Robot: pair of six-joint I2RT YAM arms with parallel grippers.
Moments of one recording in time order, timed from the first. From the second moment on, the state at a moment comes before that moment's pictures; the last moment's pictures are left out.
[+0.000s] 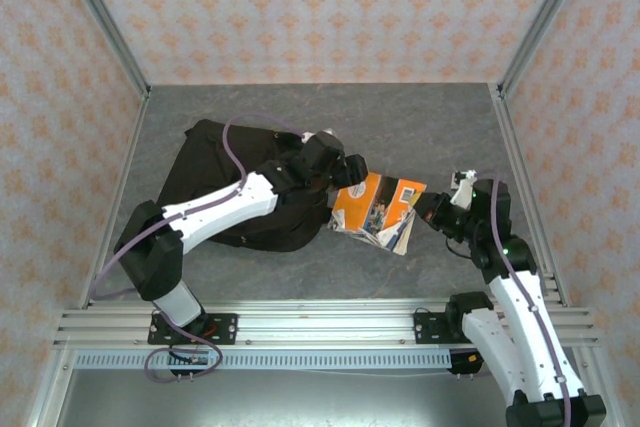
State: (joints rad) left arm -0.78 1.63 1.29 -0.35 -0.06 -0.93; right arm 0.09 0.62 0.62 -0.56 -0.54 0.79
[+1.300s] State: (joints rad) left arm -0.49 0.96 0.98 -0.18 0.57 -0.85; right arm 0.31 0.65 0.82 -0.05 -0.86 1.16
